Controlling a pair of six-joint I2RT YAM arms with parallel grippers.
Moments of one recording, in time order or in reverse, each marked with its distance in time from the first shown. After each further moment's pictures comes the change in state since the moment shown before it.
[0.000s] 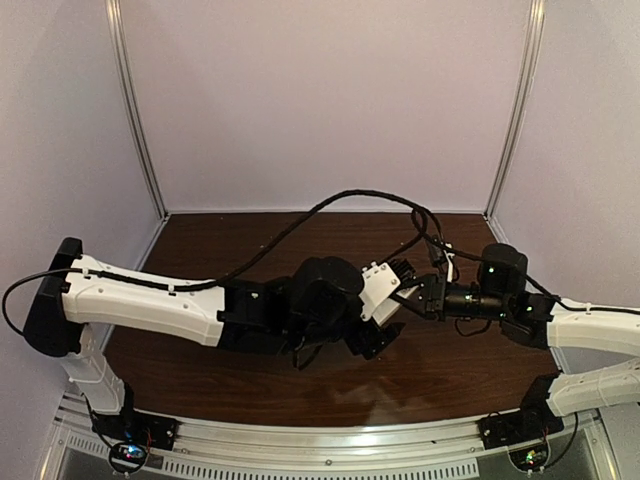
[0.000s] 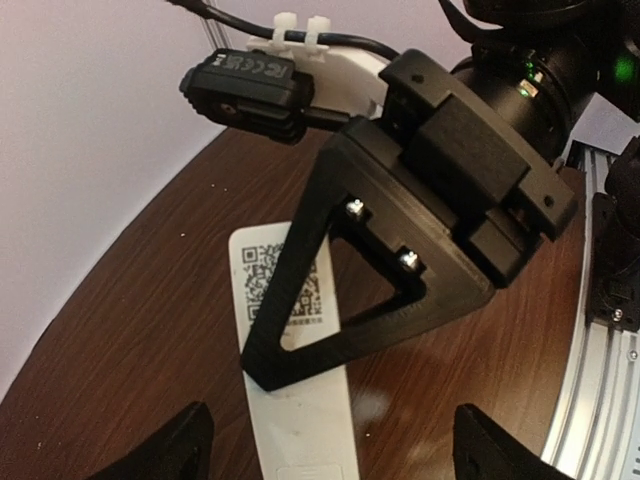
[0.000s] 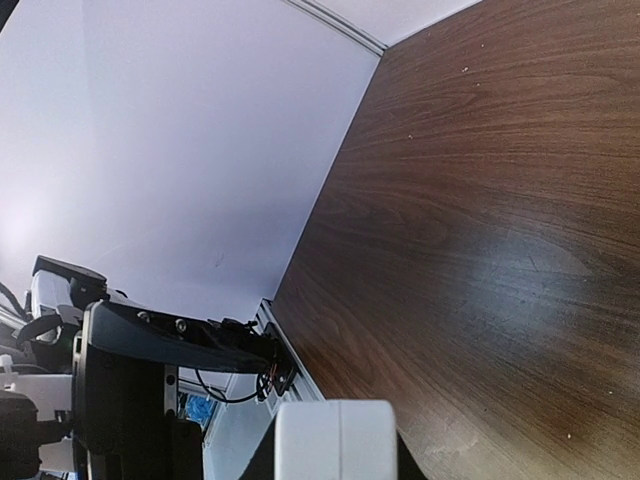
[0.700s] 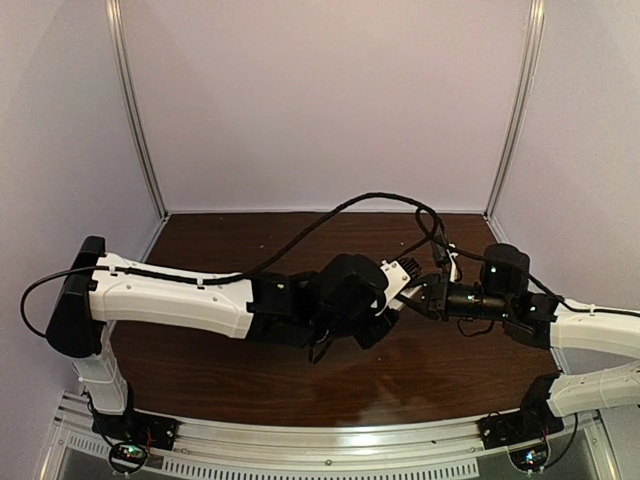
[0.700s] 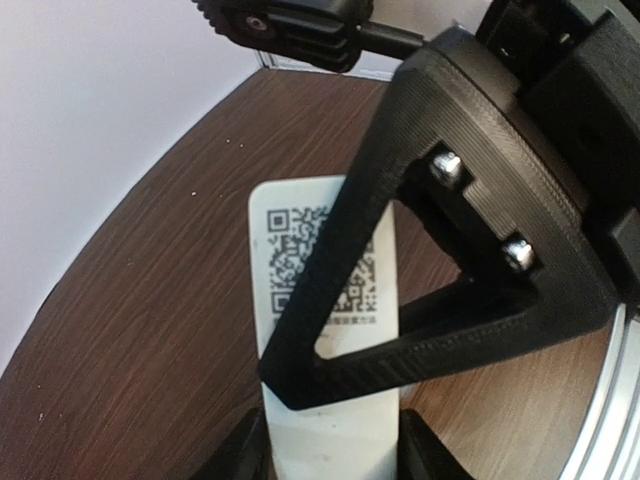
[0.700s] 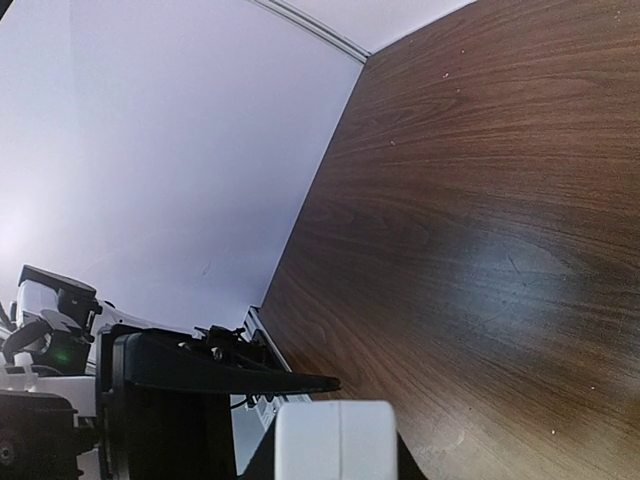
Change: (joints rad) left arm 0.028 0.144 0.169 -0.158 -0.057 -0.048; right arm 0.000 -0.028 0.000 -0.054 0.035 -0.010
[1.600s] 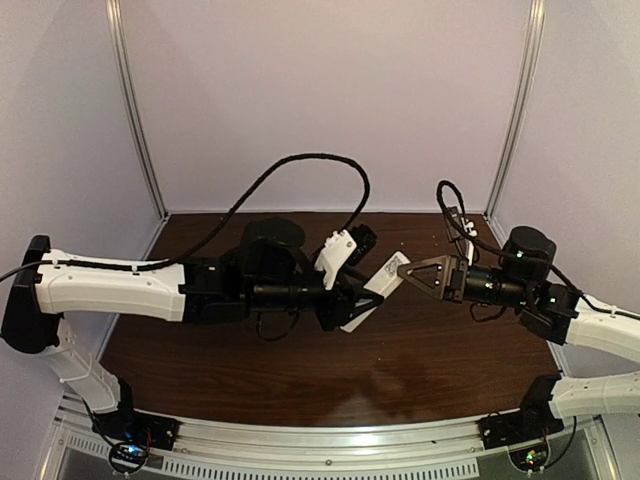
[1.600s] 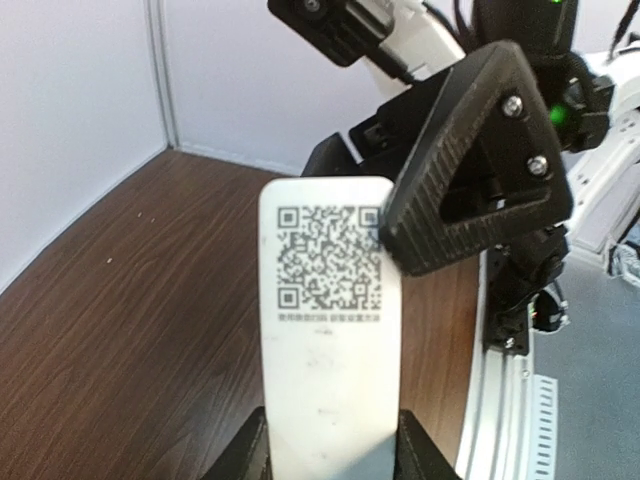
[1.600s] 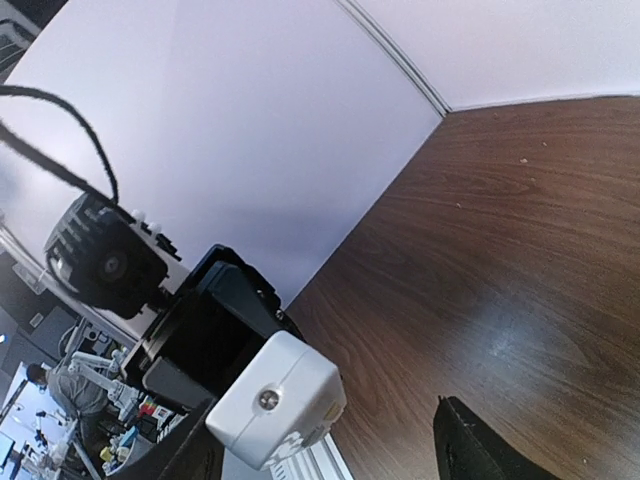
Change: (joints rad) left arm 0.125 -0.275 -0.286 0.255 0.452 -0.056; right arm -0.008 -0.104 0.083 -0.044 -0.051 -0.188
